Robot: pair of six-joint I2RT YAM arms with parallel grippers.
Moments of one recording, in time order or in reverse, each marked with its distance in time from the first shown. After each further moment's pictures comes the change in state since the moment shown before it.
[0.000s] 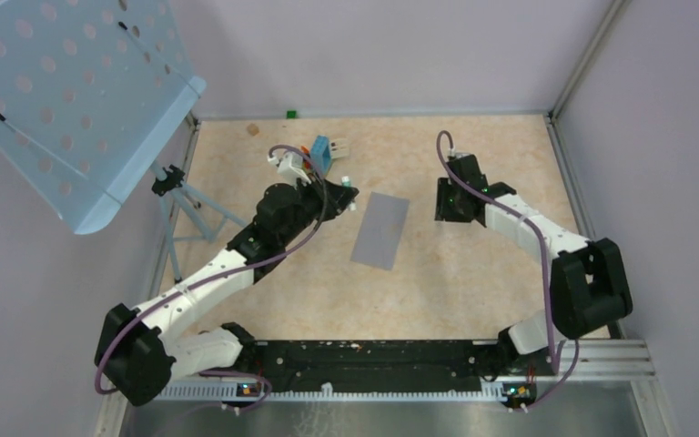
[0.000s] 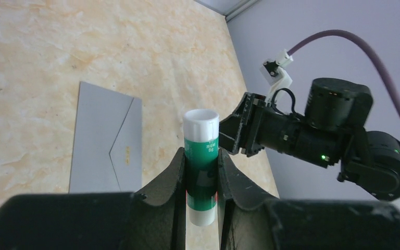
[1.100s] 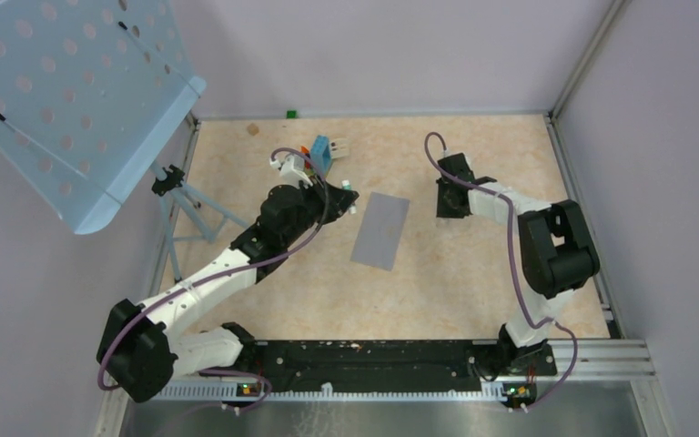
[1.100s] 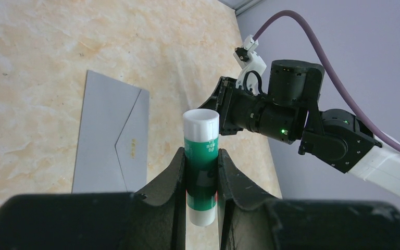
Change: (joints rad) left arm 0.000 0.023 -0.019 0.002 -0.016 -0.026; right arm -0.069 0.306 0.062 0.156 0.058 -0.051
